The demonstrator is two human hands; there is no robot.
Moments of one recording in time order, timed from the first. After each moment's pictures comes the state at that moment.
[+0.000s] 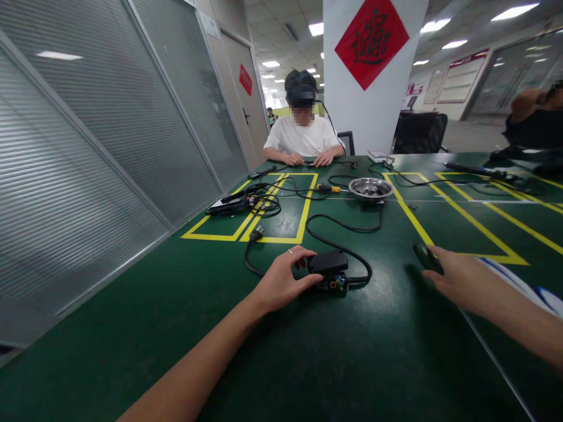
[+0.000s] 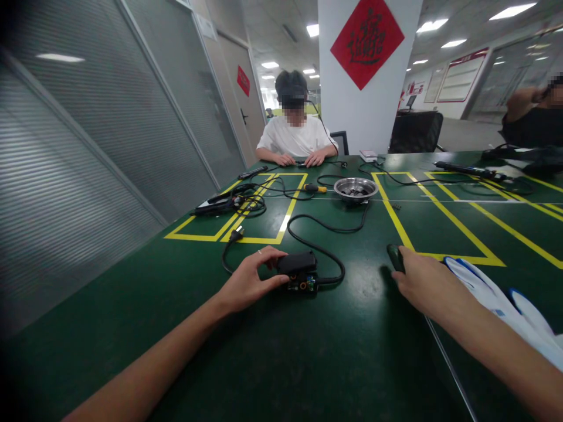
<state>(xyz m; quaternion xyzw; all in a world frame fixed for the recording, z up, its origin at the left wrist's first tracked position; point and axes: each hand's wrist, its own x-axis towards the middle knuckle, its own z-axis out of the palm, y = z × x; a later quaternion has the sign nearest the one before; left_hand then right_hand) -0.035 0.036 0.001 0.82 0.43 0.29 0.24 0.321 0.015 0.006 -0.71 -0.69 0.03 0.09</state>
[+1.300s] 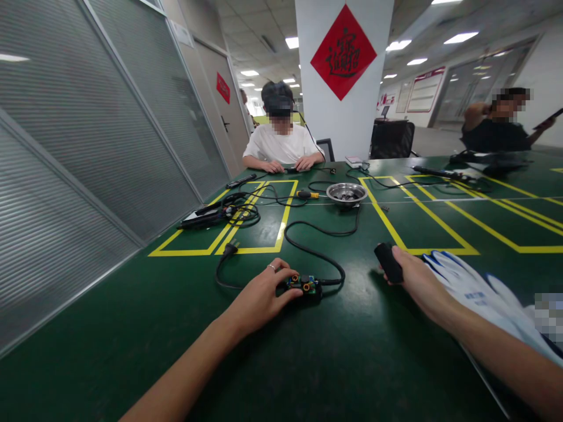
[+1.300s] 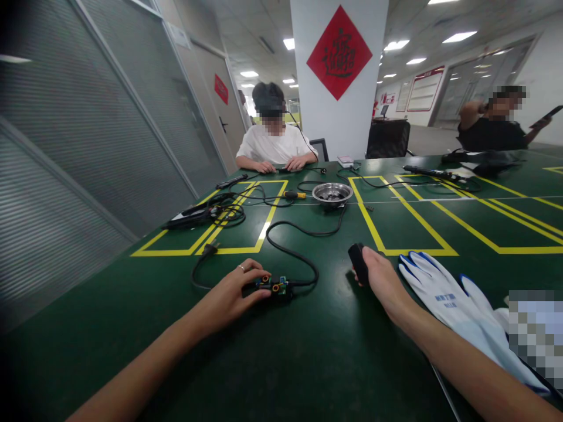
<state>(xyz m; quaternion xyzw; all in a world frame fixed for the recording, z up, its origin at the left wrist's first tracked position) -0.028 0.032 0.001 0.87 0.44 0.16 0.17 0.295 0.011 -0.017 -0.65 -0.44 0.42 0.46</state>
